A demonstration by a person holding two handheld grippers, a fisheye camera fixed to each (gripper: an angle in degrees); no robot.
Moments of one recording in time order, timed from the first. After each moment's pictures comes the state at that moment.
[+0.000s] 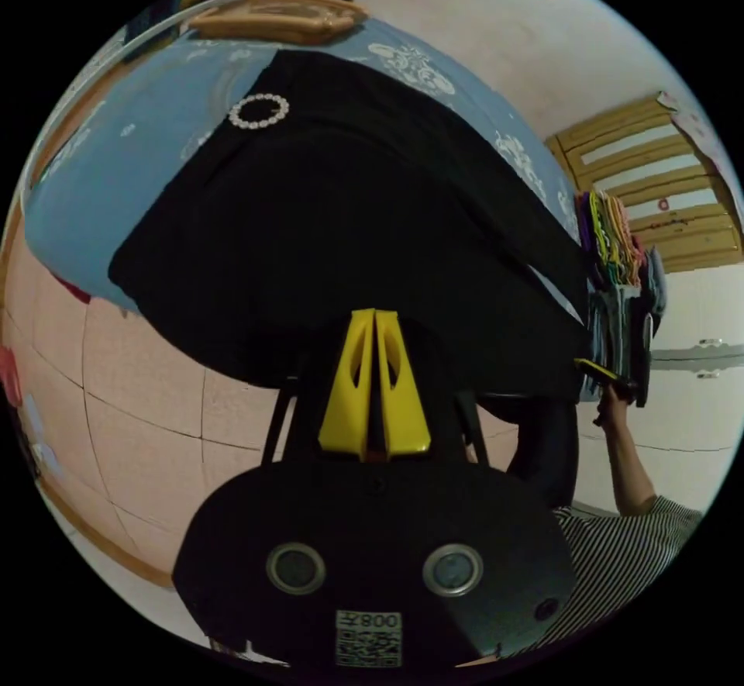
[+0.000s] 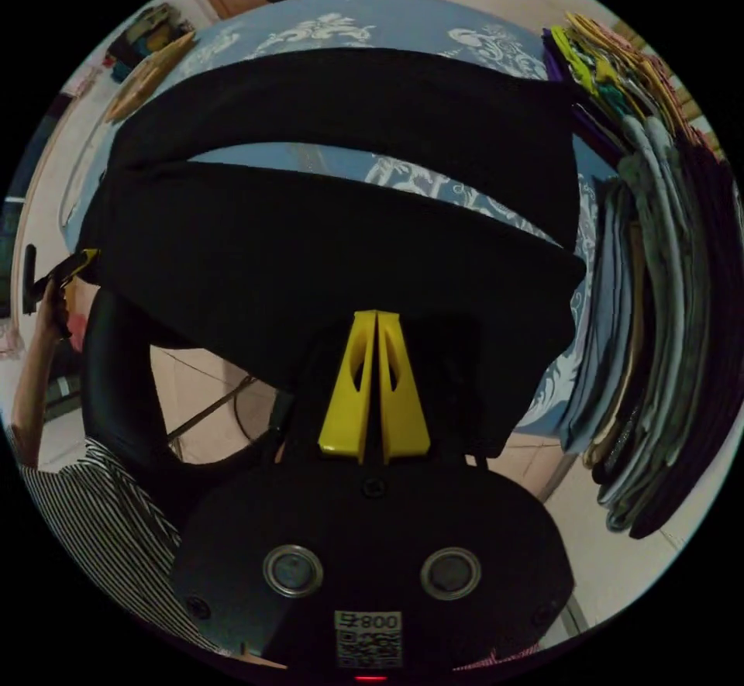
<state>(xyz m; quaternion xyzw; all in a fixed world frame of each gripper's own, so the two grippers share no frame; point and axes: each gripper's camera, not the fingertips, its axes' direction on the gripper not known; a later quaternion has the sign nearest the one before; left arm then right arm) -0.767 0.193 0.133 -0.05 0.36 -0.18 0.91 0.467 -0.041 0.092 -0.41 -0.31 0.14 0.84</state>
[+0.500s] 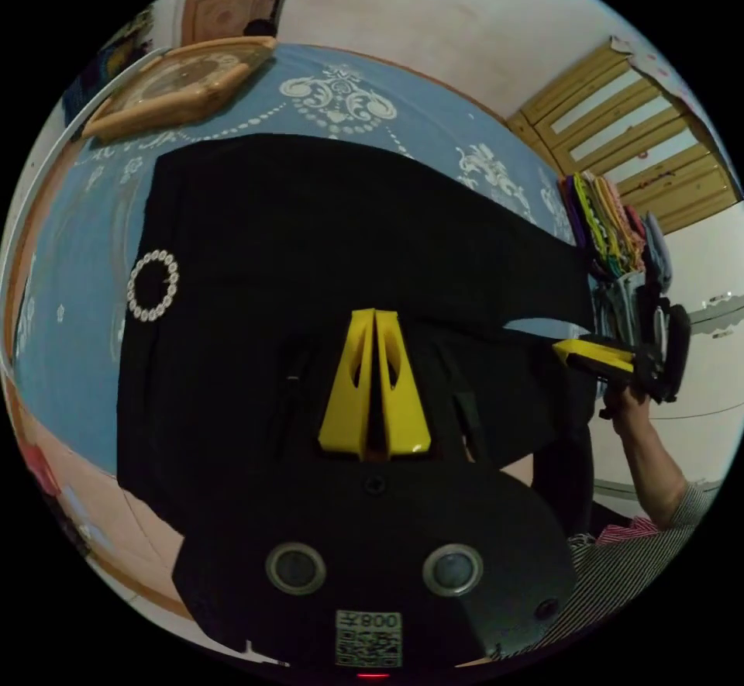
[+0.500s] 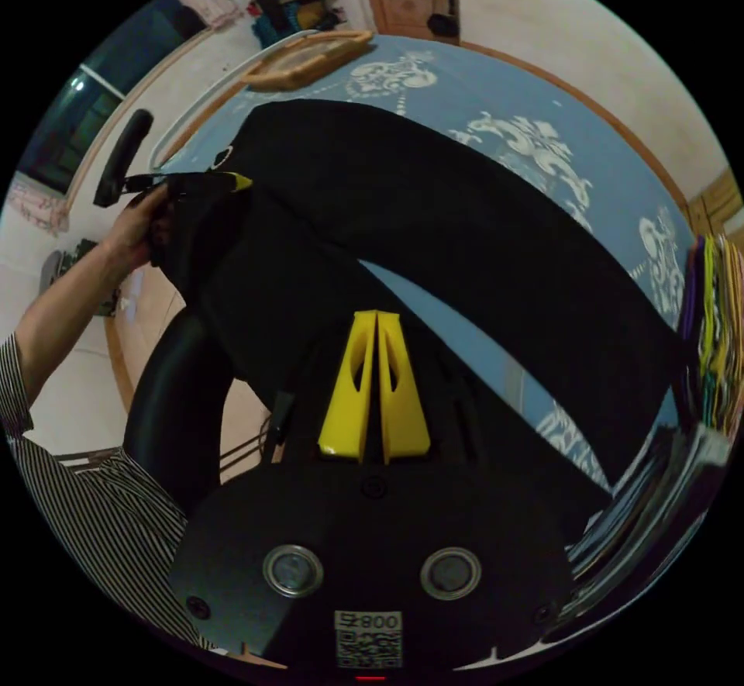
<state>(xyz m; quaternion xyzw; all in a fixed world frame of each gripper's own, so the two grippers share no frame) -0.792 0.129 0.138 -0.02 0.33 -0.09 0.94 0.263 -0.202 0.115 -0.28 -0.44 0.01 0.85</state>
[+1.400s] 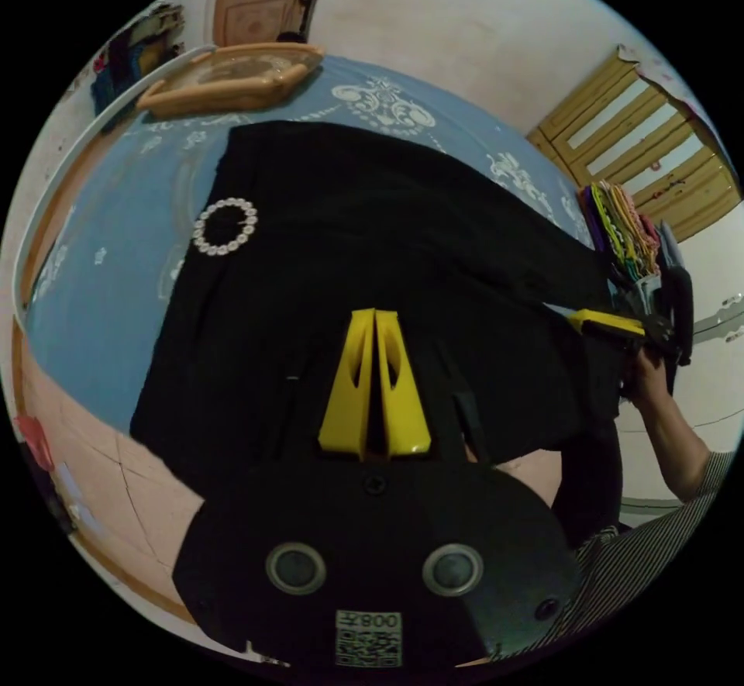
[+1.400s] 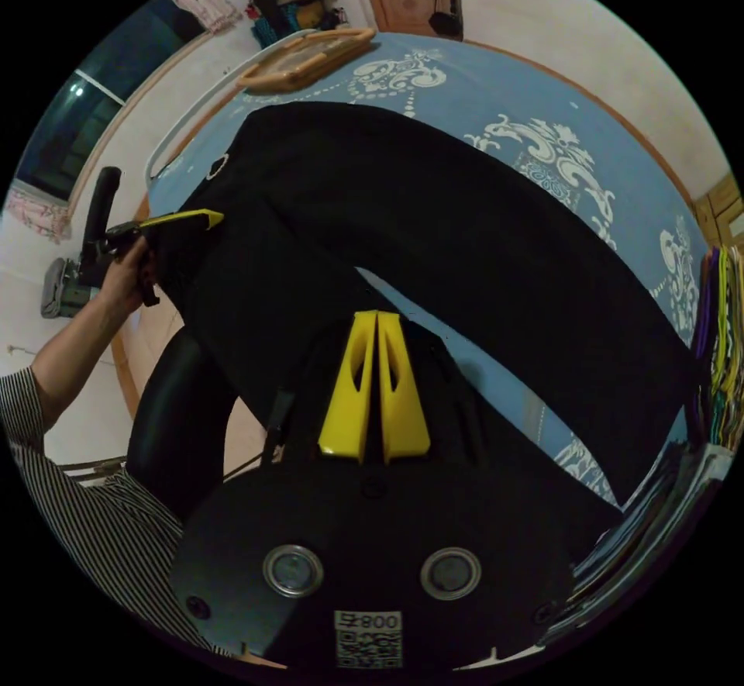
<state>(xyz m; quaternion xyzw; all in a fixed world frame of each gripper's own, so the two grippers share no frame) -0.864 0.233 0.101 0.02 0.29 -0.13 0.95 0.080 -0.238 0.146 -0.28 -0.45 0.03 0.85</state>
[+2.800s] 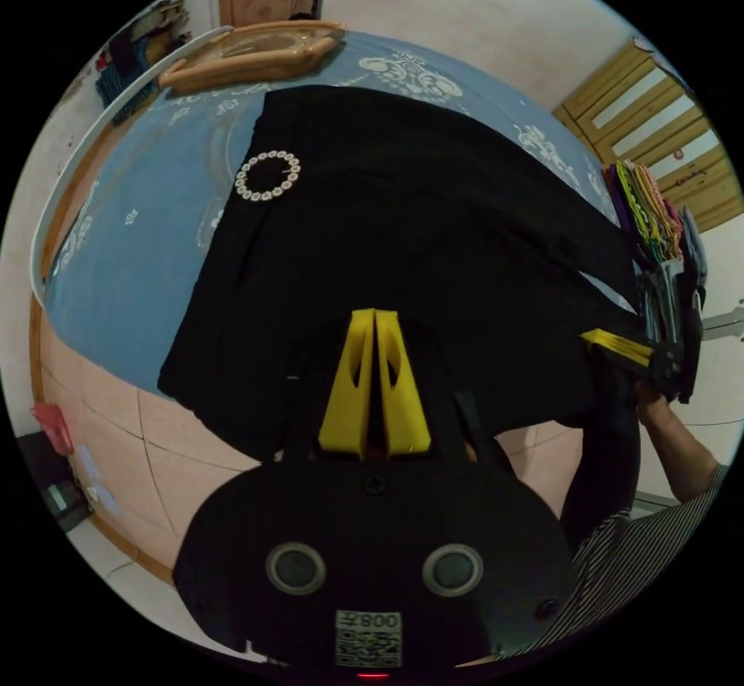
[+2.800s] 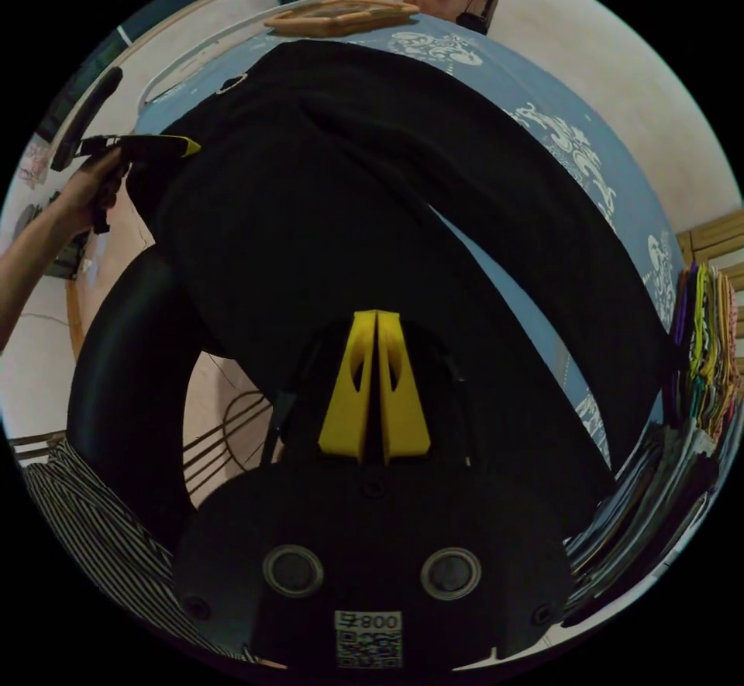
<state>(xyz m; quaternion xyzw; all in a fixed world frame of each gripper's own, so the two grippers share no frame) -0.919 0.218 0.048 -0.03 0.25 -0.12 0.96 -0.028 -0.238 0.177 -0.29 -0.38 -0.05 0.88</state>
